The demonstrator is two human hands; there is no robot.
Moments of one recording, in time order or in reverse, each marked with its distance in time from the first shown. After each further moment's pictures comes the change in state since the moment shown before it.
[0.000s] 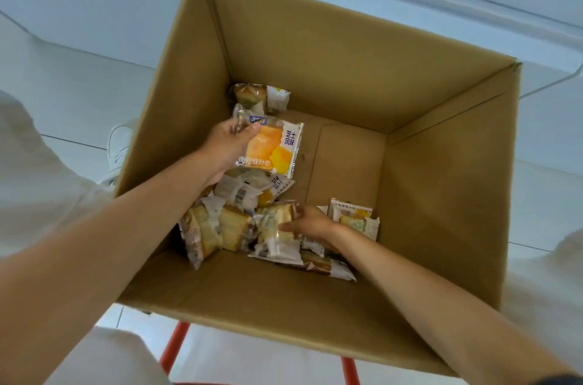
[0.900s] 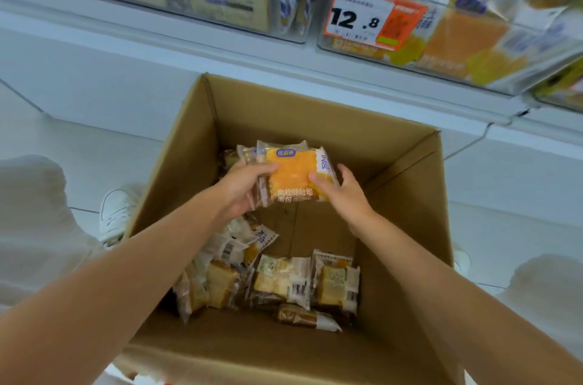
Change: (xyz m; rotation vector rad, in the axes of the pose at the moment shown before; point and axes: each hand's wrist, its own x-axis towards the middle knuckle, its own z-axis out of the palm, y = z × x) left_hand -0.029 0.060 0.032 -0.337 -0.265 -0.056; right_hand -0.095 -0.094 -0.095 0.190 0.581 -0.386
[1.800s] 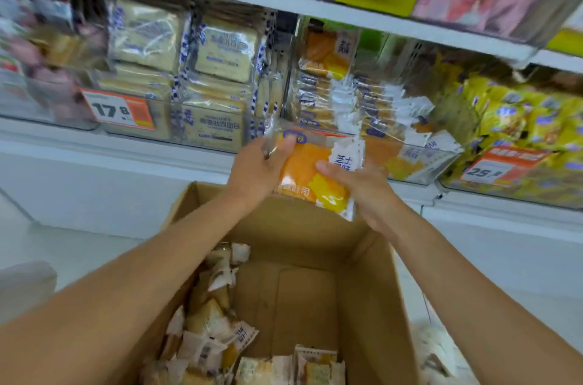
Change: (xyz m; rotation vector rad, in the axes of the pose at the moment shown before) left_hand -0.084 0.140 0.105 0.749 0.248 1.013; right_hand -0.057 -0.162 -0.104 0.345 0.018 -0.420
